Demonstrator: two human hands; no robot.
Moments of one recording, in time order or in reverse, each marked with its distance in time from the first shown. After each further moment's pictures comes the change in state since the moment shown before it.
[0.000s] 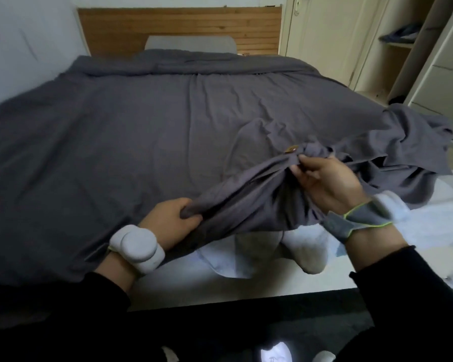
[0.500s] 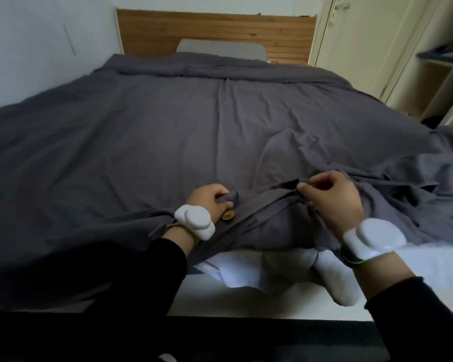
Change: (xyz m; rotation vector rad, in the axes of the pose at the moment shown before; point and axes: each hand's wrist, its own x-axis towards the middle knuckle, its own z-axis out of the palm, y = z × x) left_hand 0.079 -0.037 0.024 -0.190 0.212 -0.050; right_hand 0.021 0.045 0.016 -1.129 0.168 -0.328
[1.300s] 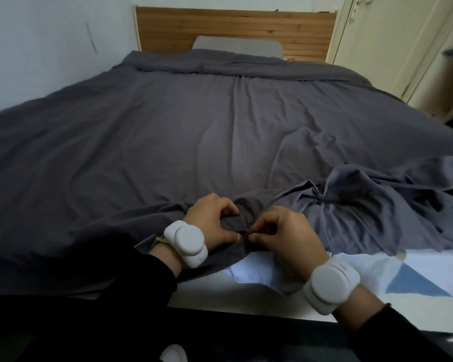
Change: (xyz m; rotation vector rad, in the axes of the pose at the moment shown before) left_hand -0.054 0.004 -0.030 0.186 -0.160 0.100; right_hand -0.064 -0.002 0.057 -0.252 -0.477 -0.431
